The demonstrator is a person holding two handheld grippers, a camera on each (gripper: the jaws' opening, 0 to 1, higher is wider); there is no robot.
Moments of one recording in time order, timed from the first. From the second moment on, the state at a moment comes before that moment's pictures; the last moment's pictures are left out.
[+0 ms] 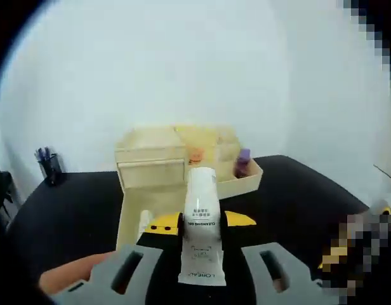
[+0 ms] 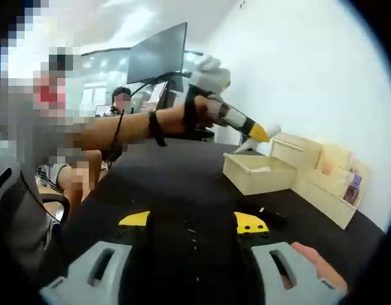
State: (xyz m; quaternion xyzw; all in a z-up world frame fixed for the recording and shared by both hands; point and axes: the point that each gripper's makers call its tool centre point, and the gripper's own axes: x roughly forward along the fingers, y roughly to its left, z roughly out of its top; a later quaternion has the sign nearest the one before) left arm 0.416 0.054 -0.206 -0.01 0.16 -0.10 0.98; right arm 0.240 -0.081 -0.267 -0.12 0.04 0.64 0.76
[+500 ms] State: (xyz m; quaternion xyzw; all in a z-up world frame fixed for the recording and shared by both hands) left arm 0.453 0.067 -0.238 -0.03 0.20 -0.02 0.98; right arm 0.236 -0.082 -0.265 -0.13 0.03 0.64 0.76
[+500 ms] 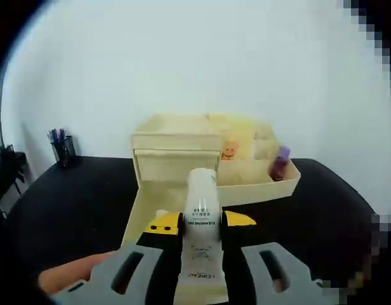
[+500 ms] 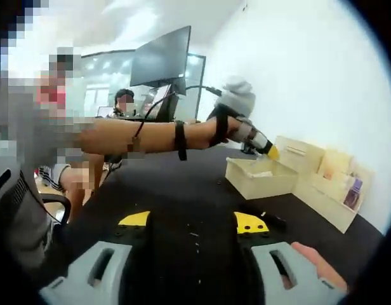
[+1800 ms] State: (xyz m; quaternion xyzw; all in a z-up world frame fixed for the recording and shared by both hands) left arm 0.477 0.078 -0.314 -0.01 0.29 0.03 0.96; right arm 0.227 -0.080 -0.270 -0.15 0.02 0.65 0.75
